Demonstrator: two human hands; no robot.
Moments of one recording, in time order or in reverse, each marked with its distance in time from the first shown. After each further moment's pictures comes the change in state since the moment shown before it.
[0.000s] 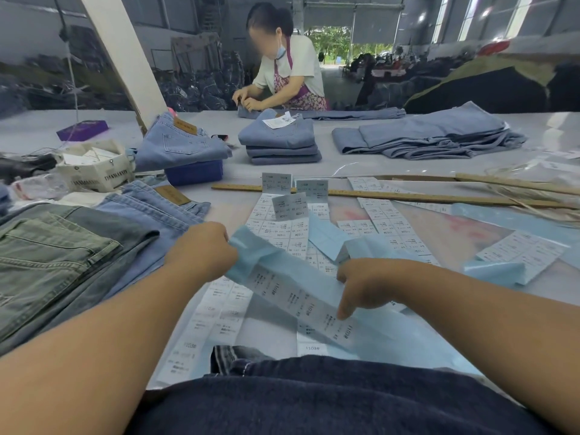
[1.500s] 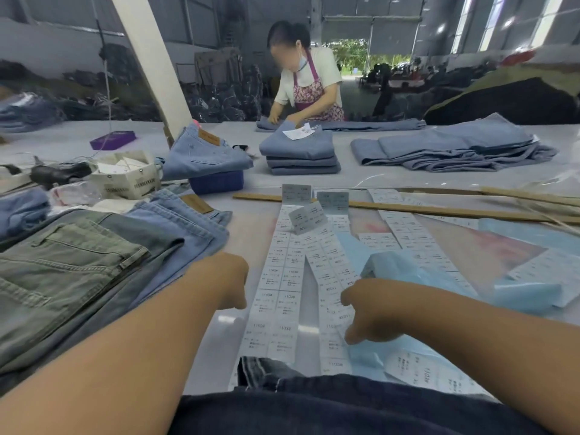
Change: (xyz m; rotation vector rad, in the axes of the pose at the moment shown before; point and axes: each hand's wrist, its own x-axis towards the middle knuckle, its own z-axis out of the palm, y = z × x) left_hand -0.017 -0.011 -0.007 0.401 -0.372 0.135; right_hand -0.018 -0.028 0.008 -0.217 0.041 -0.103
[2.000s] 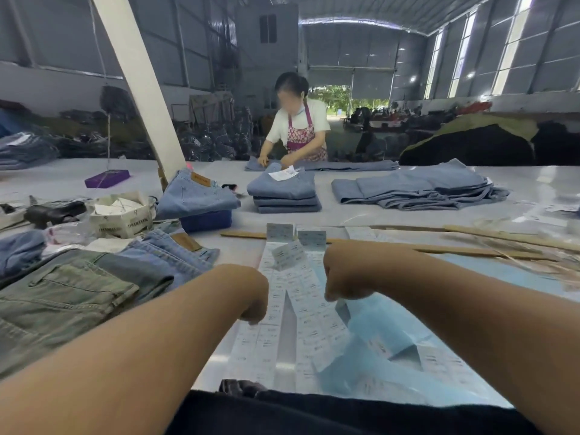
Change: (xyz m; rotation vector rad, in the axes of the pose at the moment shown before) left_hand -0.035 0.064 -0.074 0.256 -0.110 0.107; right_hand -0.055 0.001 -0.089 0.058 0.306 0.009
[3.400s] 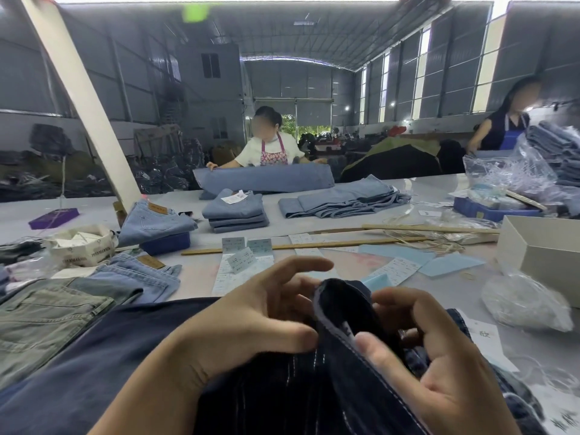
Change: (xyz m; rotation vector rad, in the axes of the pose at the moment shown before) left_hand -0.239 0.087 0.021 -1.519 0.063 1.094; right_hand -0.322 -0.007 0.081 0.906 1.020 -0.028
